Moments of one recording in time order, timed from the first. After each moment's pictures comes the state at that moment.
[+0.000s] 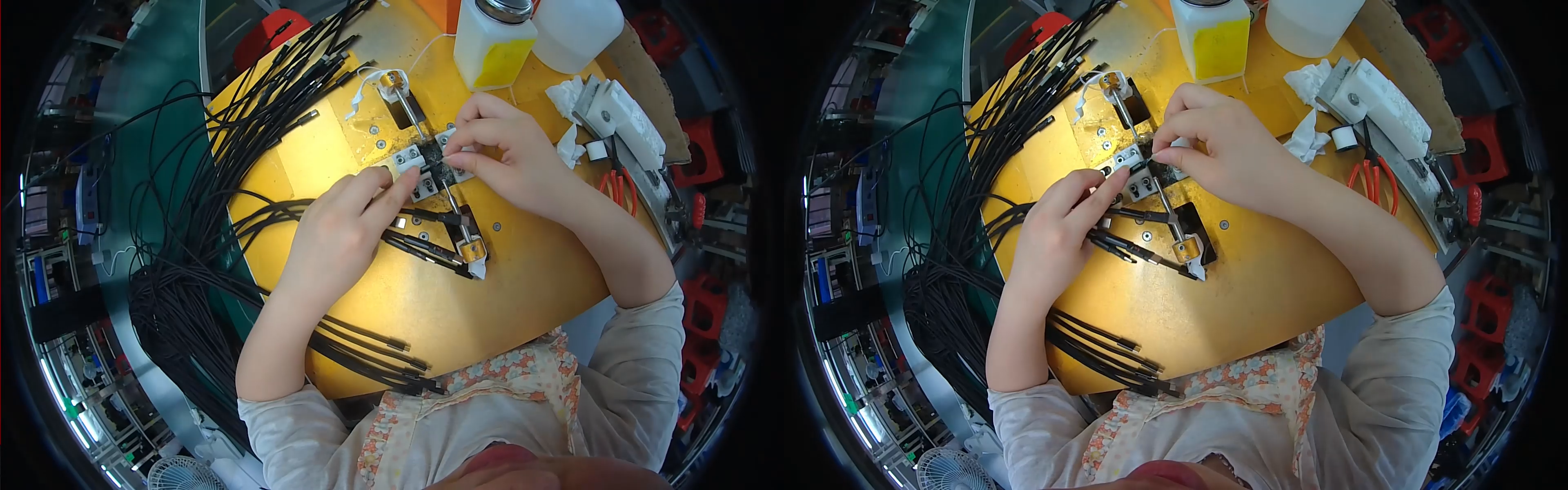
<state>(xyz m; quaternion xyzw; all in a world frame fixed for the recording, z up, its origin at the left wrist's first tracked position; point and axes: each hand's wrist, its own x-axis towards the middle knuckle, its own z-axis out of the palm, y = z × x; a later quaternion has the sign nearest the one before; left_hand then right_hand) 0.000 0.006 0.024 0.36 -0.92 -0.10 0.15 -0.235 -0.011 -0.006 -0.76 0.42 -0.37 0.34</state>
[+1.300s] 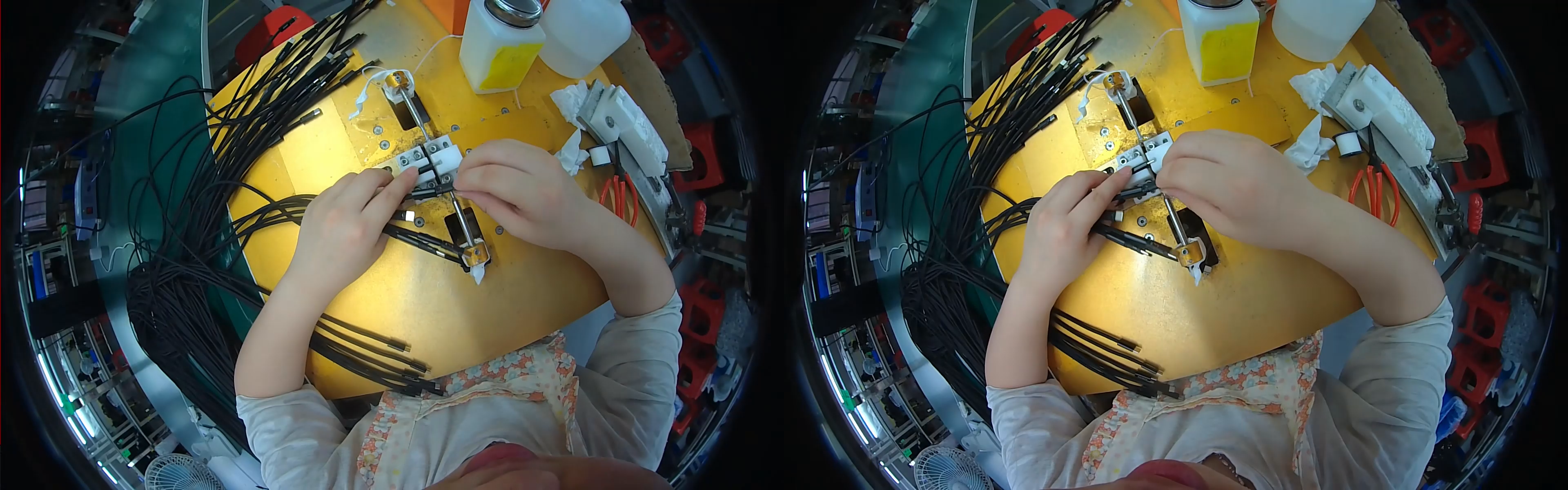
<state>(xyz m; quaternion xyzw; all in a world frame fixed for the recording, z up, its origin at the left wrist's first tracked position) 0.003 0.000 0.005 0.36 -0.91 -0.08 0.19 -0.234 0.008 0.002 -0.85 0.32 -0.38 0.19</state>
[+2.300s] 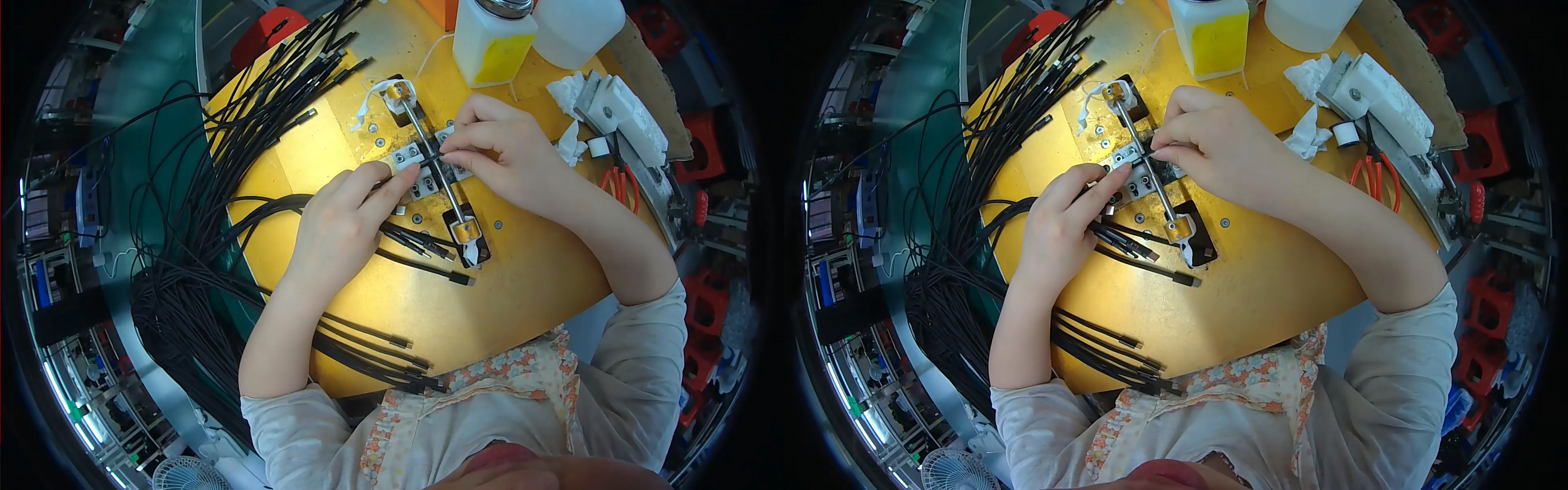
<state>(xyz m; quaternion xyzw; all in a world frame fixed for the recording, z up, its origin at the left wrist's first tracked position) 0.001 0.000 0.005 0.36 -0.91 -0.10 0.19 -0.232 -0.011 -0.008 -0.78 0.42 -0.35 0.30</state>
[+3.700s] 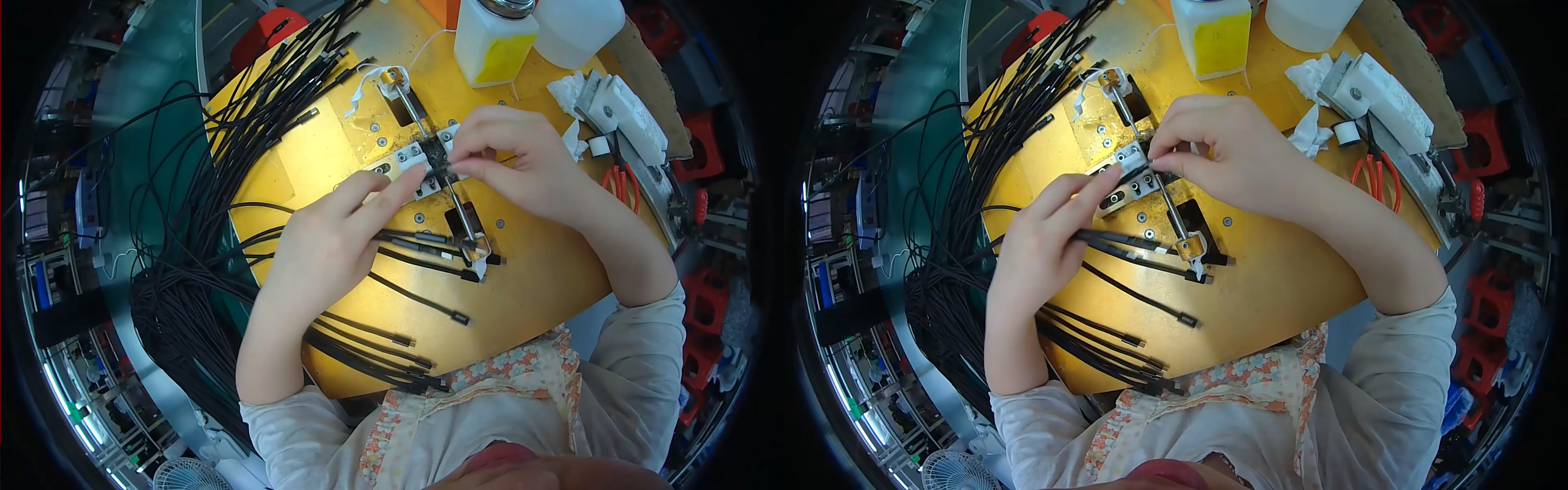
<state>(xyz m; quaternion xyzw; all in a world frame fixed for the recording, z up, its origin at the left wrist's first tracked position) 0.006 0.008 0.044 0.38 -0.90 -0.19 0.13 -0.234 -0.006 0.004 -0.76 0.38 -0.39 0.36</state>
